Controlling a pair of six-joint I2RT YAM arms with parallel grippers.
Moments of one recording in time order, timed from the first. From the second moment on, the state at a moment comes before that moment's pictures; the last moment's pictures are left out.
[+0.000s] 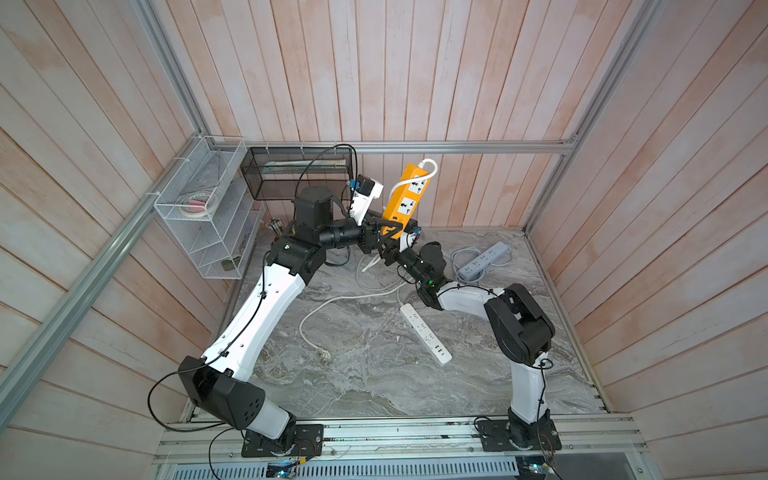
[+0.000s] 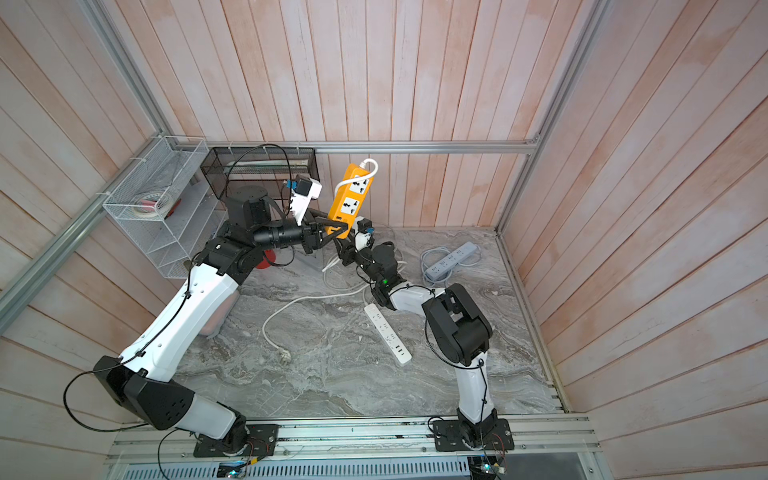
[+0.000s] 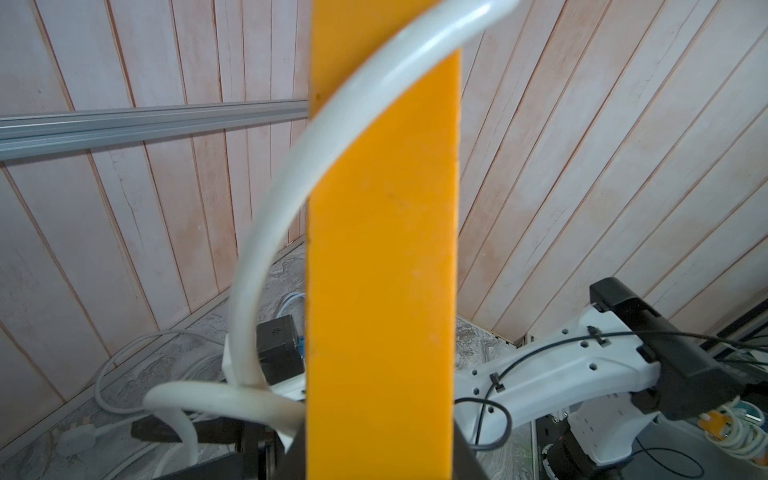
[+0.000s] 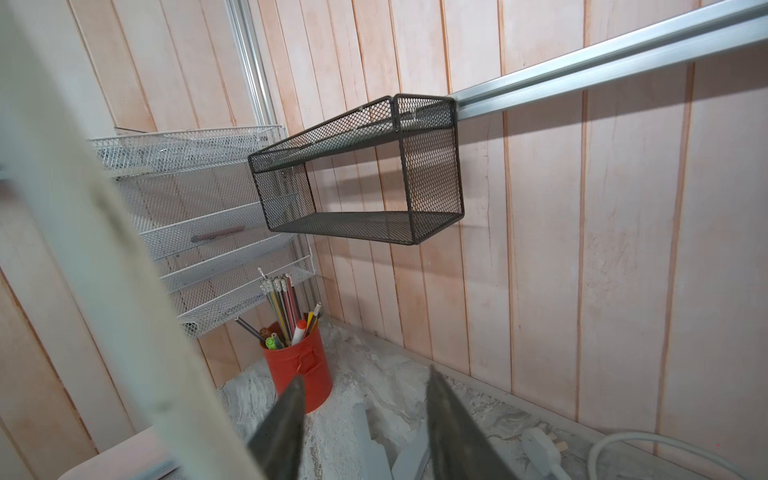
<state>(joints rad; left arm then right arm) -0.42 1.52 1.70 -0.37 0.74 -0.06 0.64 2.04 1.28 0.96 -0.16 0.24</state>
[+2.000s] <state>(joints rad) -0.59 1.44 1.23 -0.25 0.80 0.39 0.28 1.73 1.13 0.40 -0.76 -0.09</state>
